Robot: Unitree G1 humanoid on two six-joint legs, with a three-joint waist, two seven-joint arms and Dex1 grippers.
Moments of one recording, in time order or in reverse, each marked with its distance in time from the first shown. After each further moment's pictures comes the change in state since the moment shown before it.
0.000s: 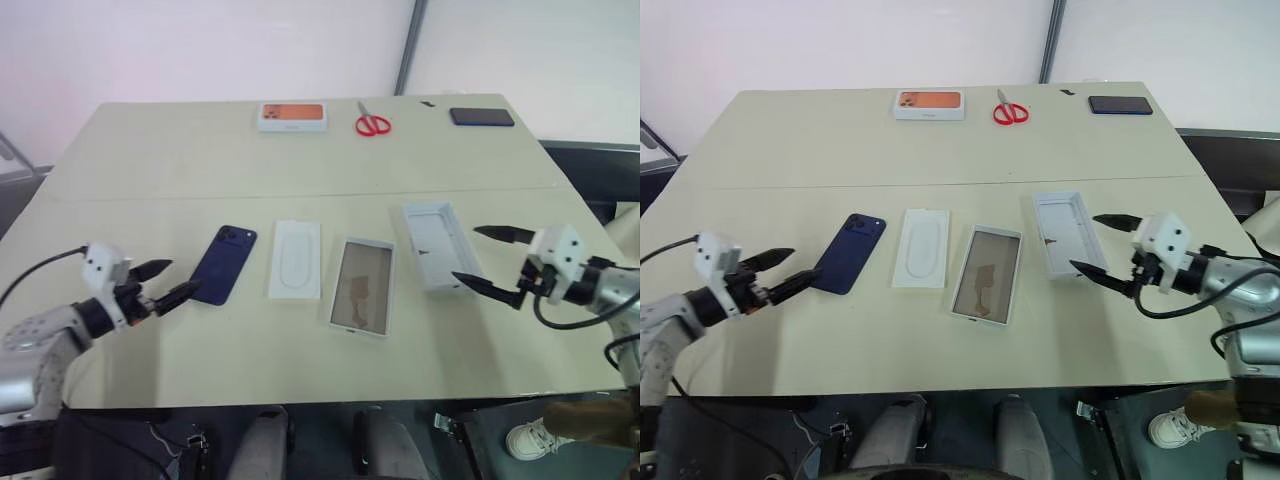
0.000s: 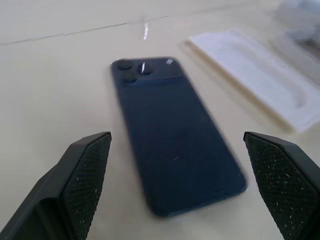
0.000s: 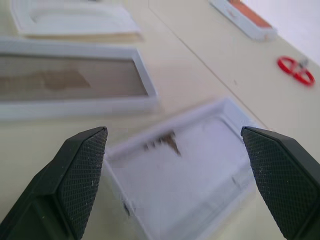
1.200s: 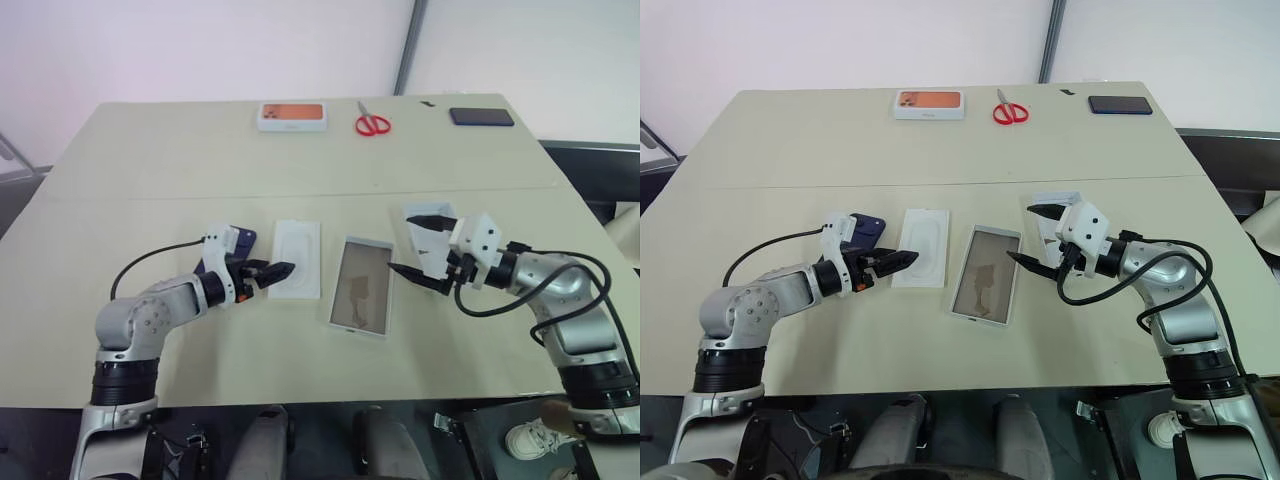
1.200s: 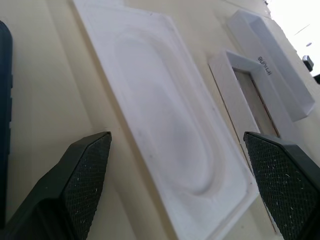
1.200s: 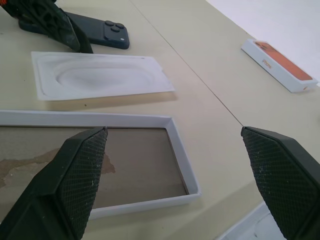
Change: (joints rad) left arm -0.316 -0.262 -0.175 -0.005 -0.156 0.554 0.355; right arm -0.113 0.136 0.162 -0.073 -0.081 0.052 -0.127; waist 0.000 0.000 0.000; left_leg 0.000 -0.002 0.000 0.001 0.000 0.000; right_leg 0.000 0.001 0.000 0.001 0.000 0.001
